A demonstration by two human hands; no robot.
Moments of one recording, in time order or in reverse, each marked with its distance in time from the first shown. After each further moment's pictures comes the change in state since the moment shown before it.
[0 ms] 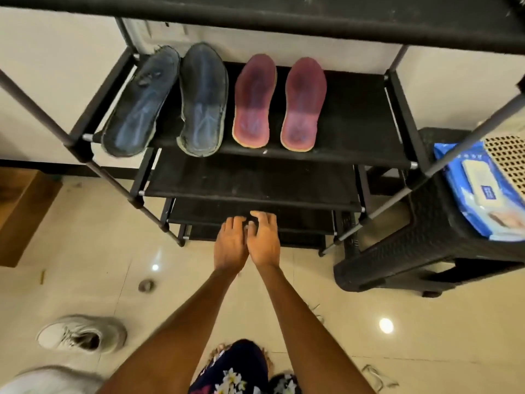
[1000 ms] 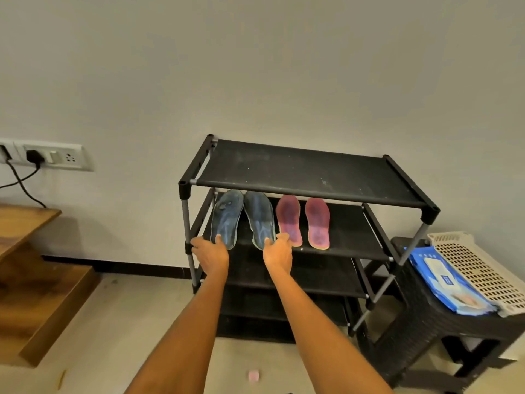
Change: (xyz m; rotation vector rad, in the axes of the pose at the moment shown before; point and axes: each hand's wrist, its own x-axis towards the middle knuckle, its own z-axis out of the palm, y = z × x) left_hand 0.053 0.030 -0.266 -0.705 0.412 -0.546; right_hand -0.024 -0.224 -0.074 0.119 0.211 0.095
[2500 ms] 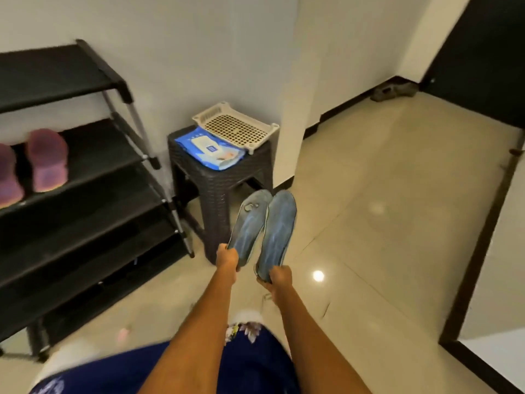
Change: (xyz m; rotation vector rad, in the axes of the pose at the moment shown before) left_hand -0.414 -0.193 0.214 0.409 -1.008 -0.161; right_hand -0.165 0.445 -0.231 1.015 0.513 0.870
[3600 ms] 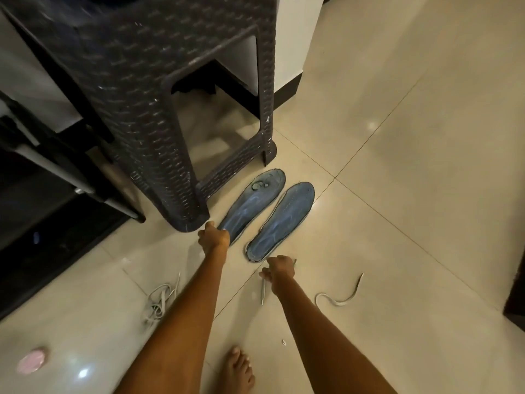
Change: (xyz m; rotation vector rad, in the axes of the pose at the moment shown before) left_hand 0.290 -0.169 0.121 0.436 0.023 -0.103; right_hand 0.295 0.142 0.003 -0.156 0.201 0.304
